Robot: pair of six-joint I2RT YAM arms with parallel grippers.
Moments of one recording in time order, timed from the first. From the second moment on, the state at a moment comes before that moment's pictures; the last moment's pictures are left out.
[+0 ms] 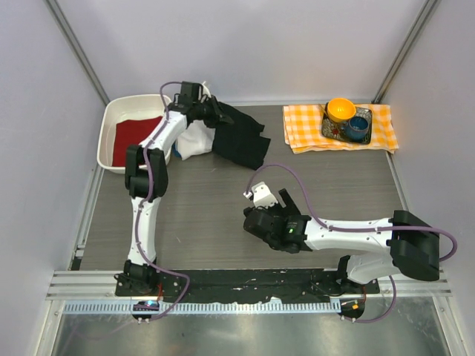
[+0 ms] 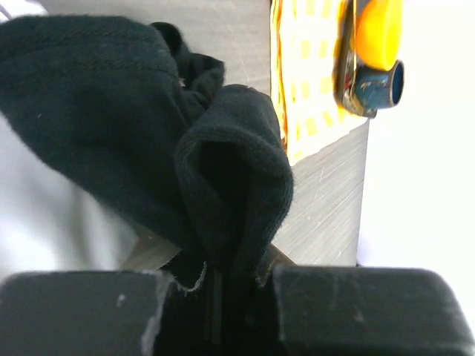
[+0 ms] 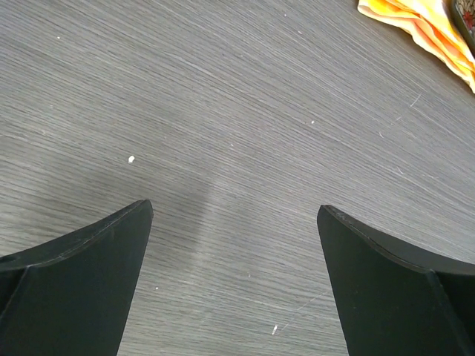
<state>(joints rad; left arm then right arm) -0.26 2.33 2.06 -0.42 0.59 -0.70 1.22 1.34 0.74 -0.37 0.93 0.37</state>
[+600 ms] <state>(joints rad) -0.03 2.33 2.08 -0.41 0.68 -0.68 1.22 1.36 0.74 -0.32 0.86 0.37</state>
